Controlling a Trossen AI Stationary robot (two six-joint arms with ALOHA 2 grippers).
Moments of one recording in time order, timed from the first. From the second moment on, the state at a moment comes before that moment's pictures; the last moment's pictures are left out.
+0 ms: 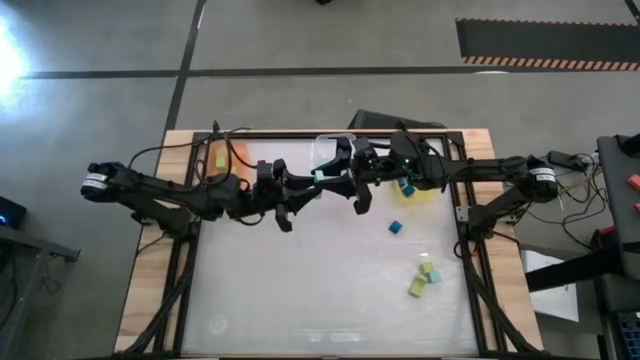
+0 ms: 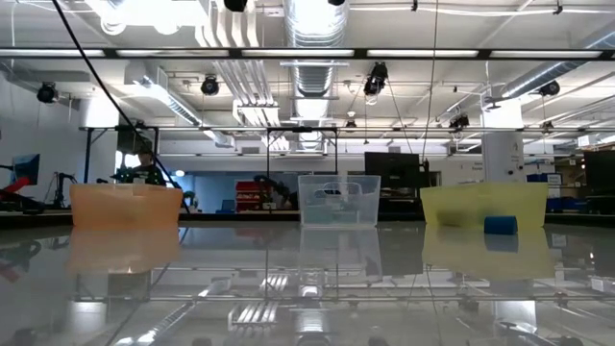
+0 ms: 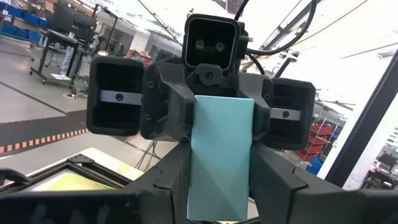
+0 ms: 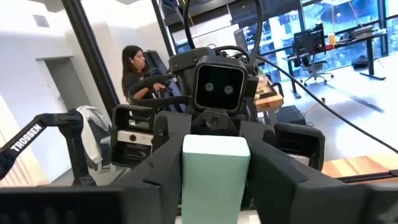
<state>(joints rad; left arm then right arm) -0.14 1.25 0.92 0.58 -0.34 -0.36 -0.12 1.48 1.24 0.40 -0.35 0.33</state>
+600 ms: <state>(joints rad) -0.14 1.16 0.83 0.56 -0.38 -0.36 -0.17 1.46 1.25 0.14 -0.35 0.39</state>
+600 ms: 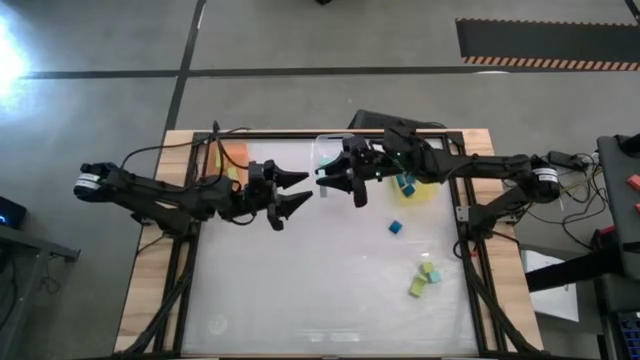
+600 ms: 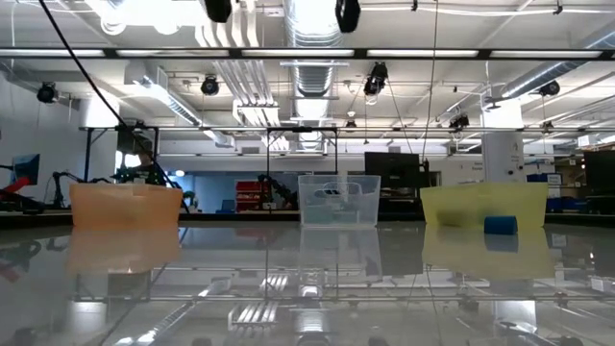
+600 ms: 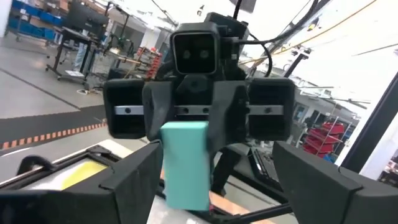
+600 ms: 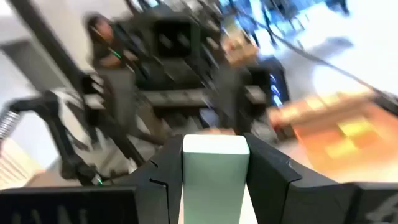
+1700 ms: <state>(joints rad) -0.14 1.04 0.78 0.56 -0.62 -0.38 -0.47 2.06 1.75 -0.88 -0.23 -0.09</state>
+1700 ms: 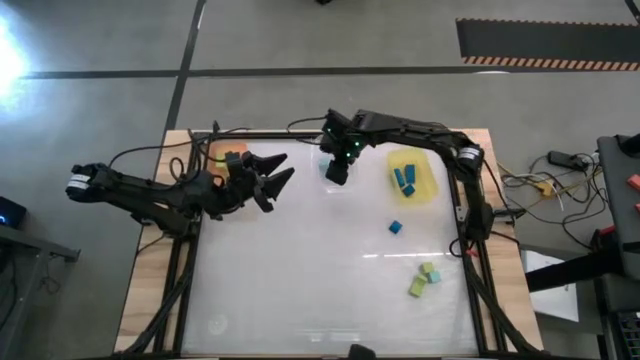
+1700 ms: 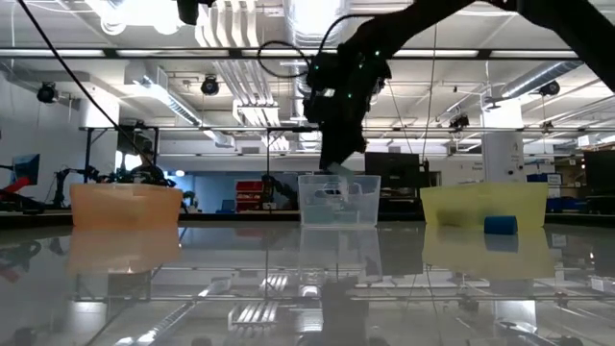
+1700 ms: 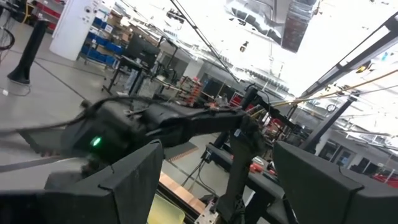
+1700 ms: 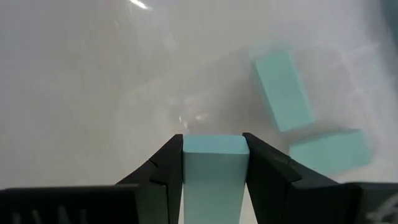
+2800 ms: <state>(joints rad) -0.14 1.04 0.78 0.56 -0.65 -0.35 -0.47 2.09 1.76 -0.92 -0.21 0.11</state>
